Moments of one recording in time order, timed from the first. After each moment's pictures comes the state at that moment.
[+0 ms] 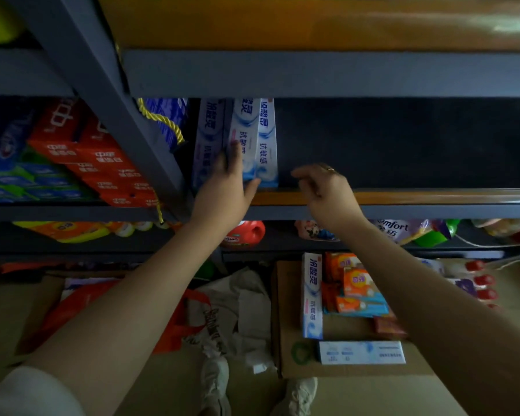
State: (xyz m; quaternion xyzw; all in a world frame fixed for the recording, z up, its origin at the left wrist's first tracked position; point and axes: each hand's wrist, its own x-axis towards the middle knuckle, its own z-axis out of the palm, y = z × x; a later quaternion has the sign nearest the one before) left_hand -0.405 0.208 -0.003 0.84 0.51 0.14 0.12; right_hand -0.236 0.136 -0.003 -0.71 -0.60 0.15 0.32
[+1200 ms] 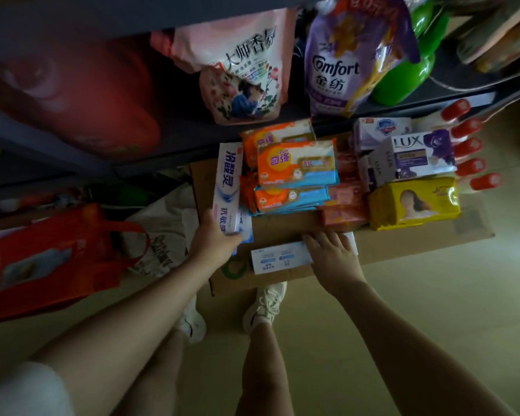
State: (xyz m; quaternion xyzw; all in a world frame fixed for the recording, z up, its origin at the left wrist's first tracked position) left_hand -0.337 -0.003 -0.278 0.65 0.63 -0.05 0.44; right_hand -0.167 -0.164 -0.296 -0.79 -0.57 0.21 -0.09
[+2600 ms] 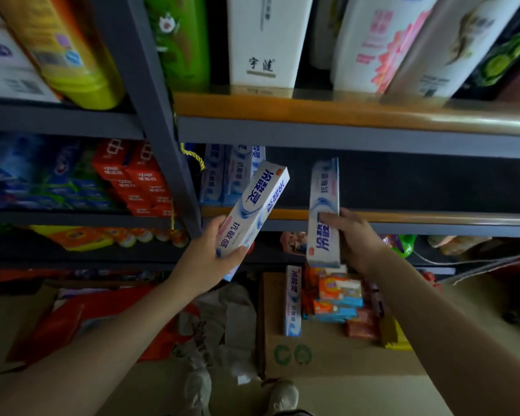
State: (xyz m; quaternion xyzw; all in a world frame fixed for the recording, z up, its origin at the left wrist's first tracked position) left_hand -0.473 0.121 0.040 0.74 0.46 0.20 0.45; right_hand -0.213 0.053 0.057 -0.63 -0.20 0.57 0.49
